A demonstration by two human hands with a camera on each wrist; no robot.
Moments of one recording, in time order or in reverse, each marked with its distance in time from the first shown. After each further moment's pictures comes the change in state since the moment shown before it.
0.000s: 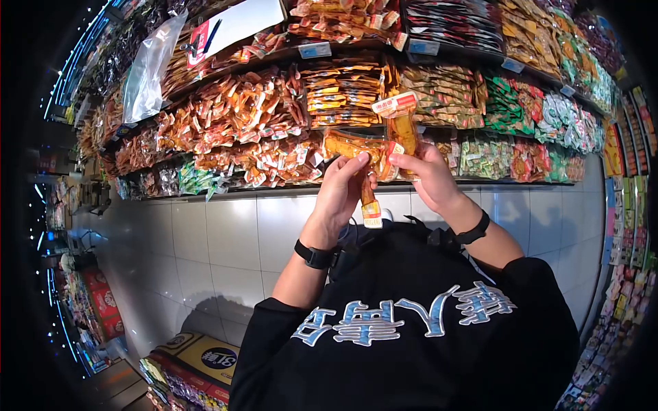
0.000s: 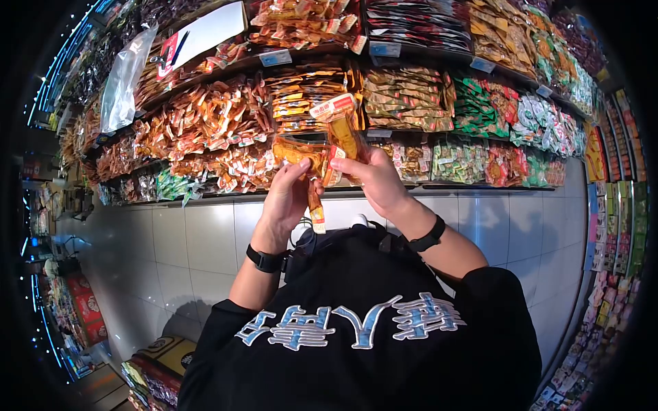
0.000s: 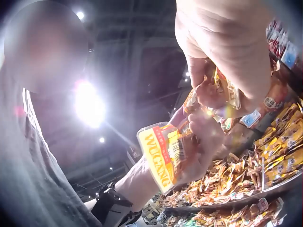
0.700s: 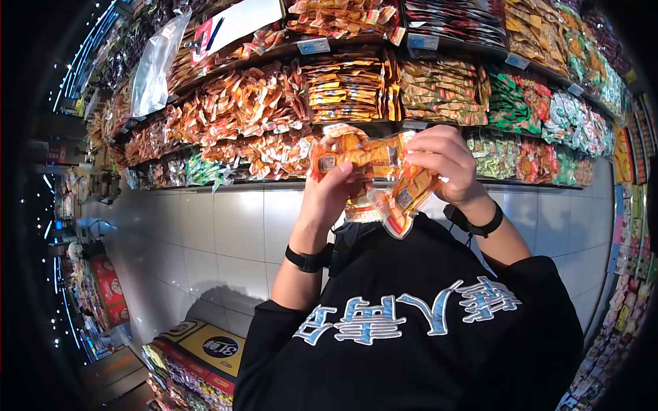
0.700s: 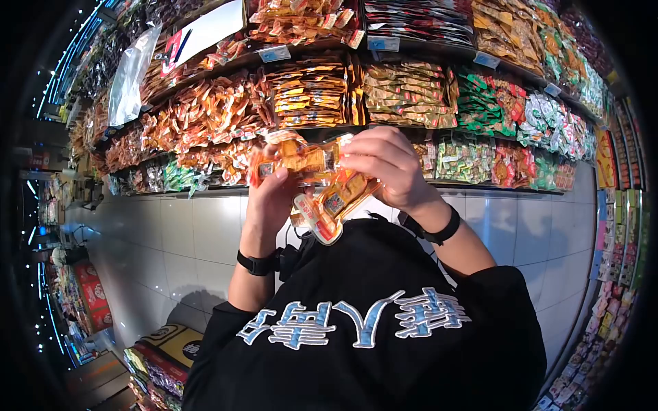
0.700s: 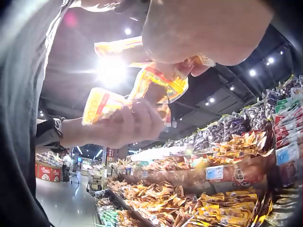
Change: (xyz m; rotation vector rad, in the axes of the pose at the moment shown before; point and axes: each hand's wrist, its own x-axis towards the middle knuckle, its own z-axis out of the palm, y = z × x) left_hand -0.029 0.001 0.028 0.112 -0.121 0.297; right_hand -0.012 -0.053 -0.035 -1.131 -0.163 -1.280
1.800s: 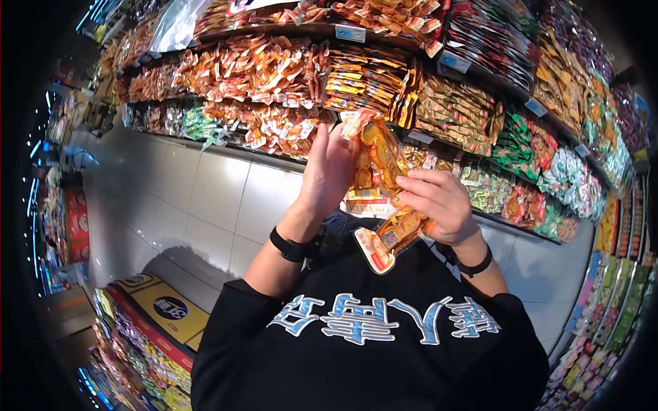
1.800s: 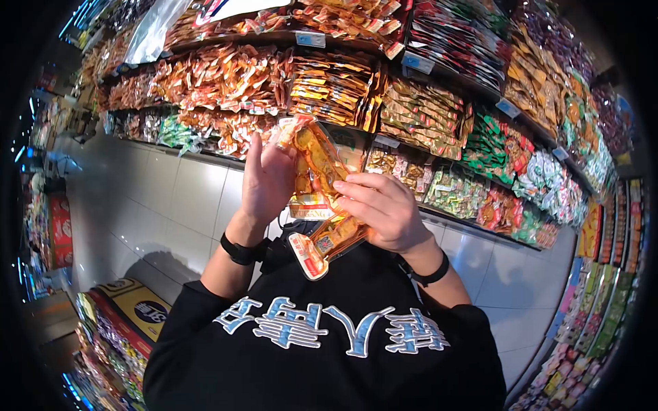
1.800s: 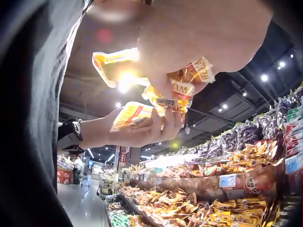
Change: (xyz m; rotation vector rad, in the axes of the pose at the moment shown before) left_hand -0.005 0.000 0.015 -0.180 -0.020 0.026; right_hand -0.007 -0.035 -0.009 0.056 -0.286 -0.023
